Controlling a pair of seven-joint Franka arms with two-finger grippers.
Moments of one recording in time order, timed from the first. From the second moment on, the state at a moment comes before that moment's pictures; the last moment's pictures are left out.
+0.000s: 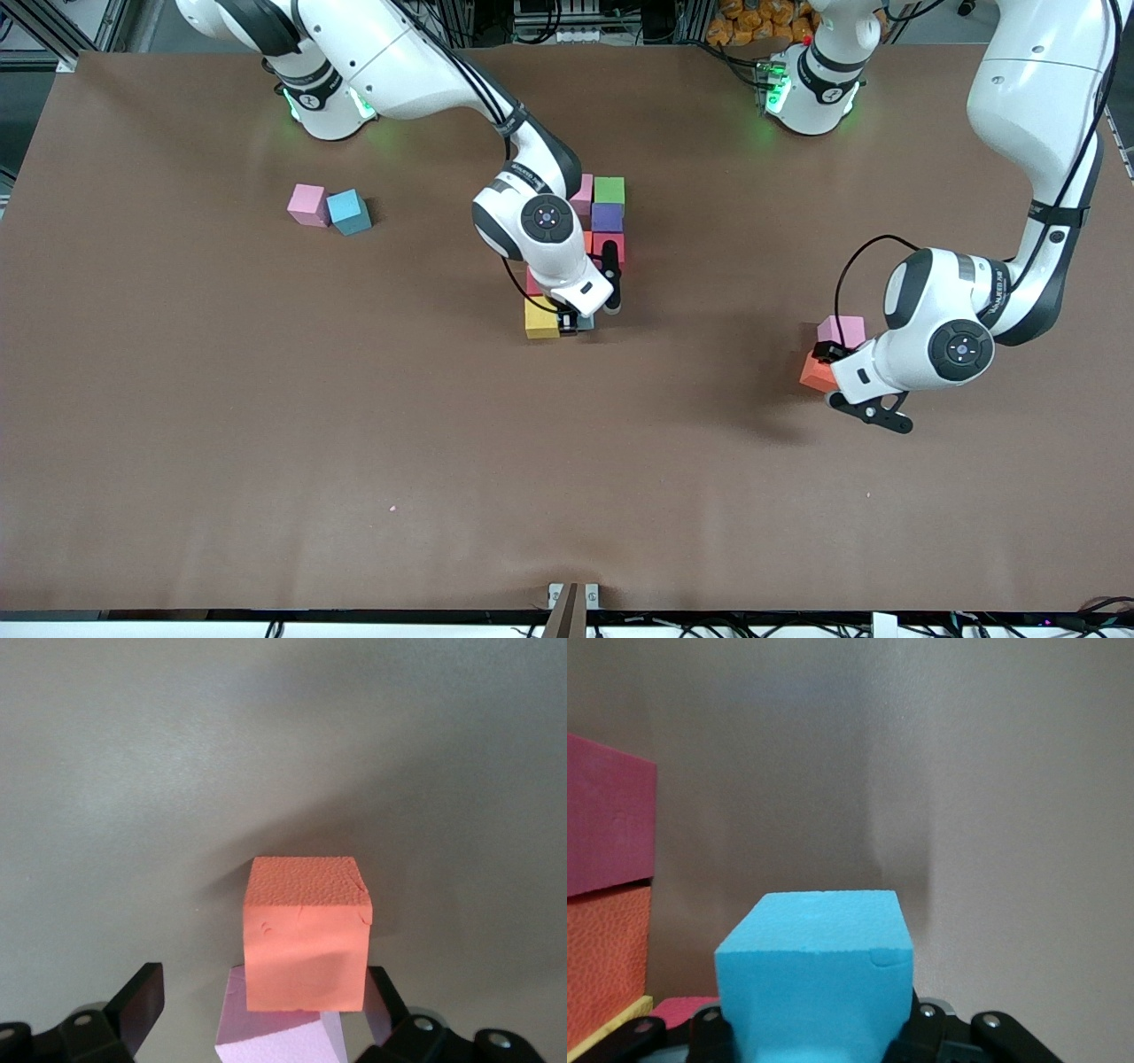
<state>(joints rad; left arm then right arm) 0.17 0.59 -0.32 -1.73 0.28 2.09 0.13 0.71 0.77 0.11 -1.54 -0.06 2.37 -0.77</state>
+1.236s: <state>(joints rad) 0.18 0.66 -0.33 -1.73 0.28 2.14 0.14 0.71 0.79 0.11 -1.54 -0.06 2.40 -0.77</state>
